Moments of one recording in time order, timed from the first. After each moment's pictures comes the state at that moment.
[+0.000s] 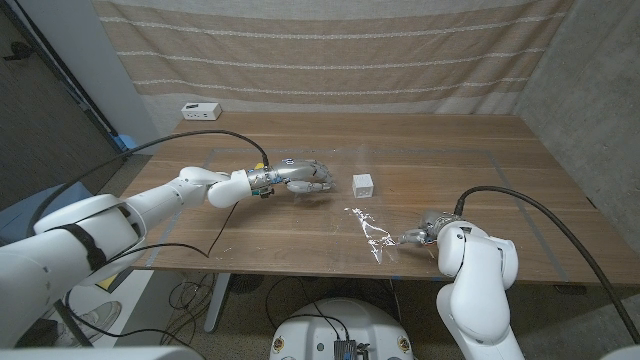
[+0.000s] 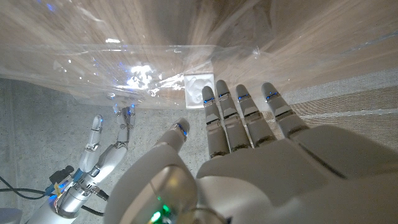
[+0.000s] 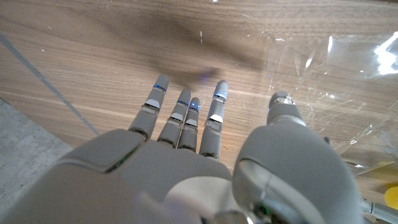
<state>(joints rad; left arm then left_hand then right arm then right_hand) 0.26 0.61 1.05 -0.79 0.78 -0.97 0.48 0.19 0.14 0.71 0.03 0.17 0.64 0.02 0.19 0.18 0.62 -0.01 0.22 0.20 0.45 -0.05 0.19 0.17 0.17 0.15 0.45 0.20 -1.51 -0.11 -0.35 -2.44 -1.82 -0.57 1.11 0.63 0.01 0.14 -0.07 0.27 0.72 0.00 0.32 0.20 0.36 0.04 0.22 0.22 0.37 -0.03 0.26 0.33 0.42 0.14 0.25 0.18</state>
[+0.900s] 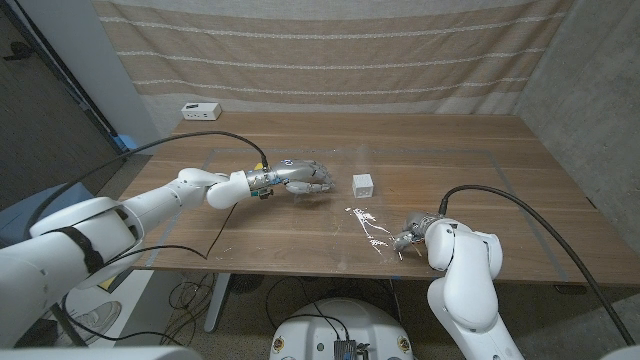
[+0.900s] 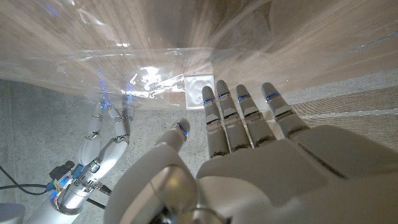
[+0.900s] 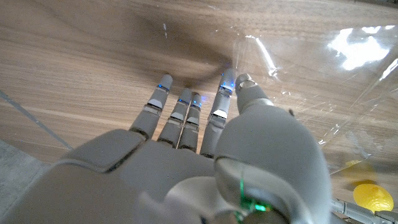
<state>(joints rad) 0.28 0.62 1.03 -0.81 0.77 -0.96 0.47 0.19 0.14 0.71 0.03 0.17 0.64 0.02 0.19 0.18 0.62 -0.01 0.22 0.20 0.45 -0.05 0.19 0.17 0.17 0.15 0.45 0.20 -1.43 -0.20 -0.40 -2.38 -1.68 -0.63 1.08 0.99 0.15 0.27 -0.18 0.25 0.97 -0.01 0.38 0.20 0.48 -0.03 0.23 0.22 0.41 -0.04 0.29 0.32 0.47 0.05 0.24 0.18</state>
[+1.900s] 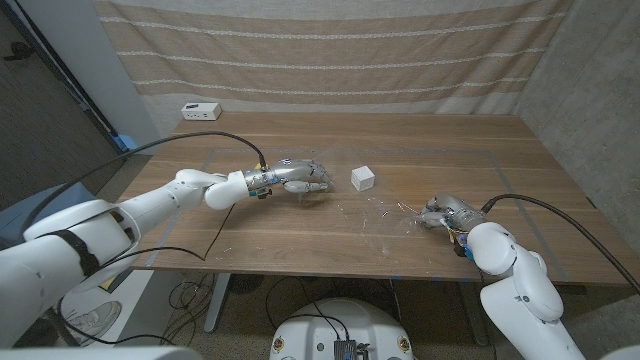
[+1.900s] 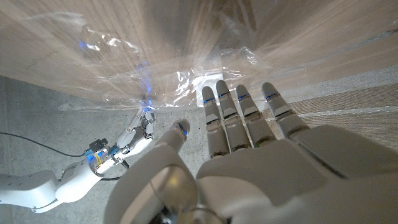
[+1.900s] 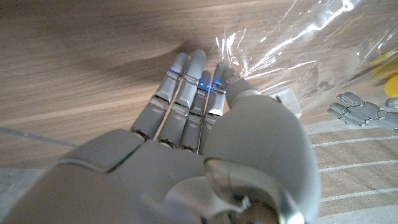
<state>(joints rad) 0.30 0.64 1.01 -0.84 0.77 -0.95 0.46 0.19 0.14 0.72 0.03 0.17 0.64 0.02 0.19 0.18 0.62 -0.01 0.22 0.20 0.45 -0.05 0.19 0.17 0.17 0.15 0.45 0.20 -1.50 -0.30 -0.04 -2.27 -0.82 -0.46 0.43 1.13 0.18 0.35 -0.13 0.19 0.98 0.10 0.48 0.29 0.77 0.04 0.44 0.35 0.88 -0.11 0.63 0.59 0.79 0.05 0.43 0.22</state>
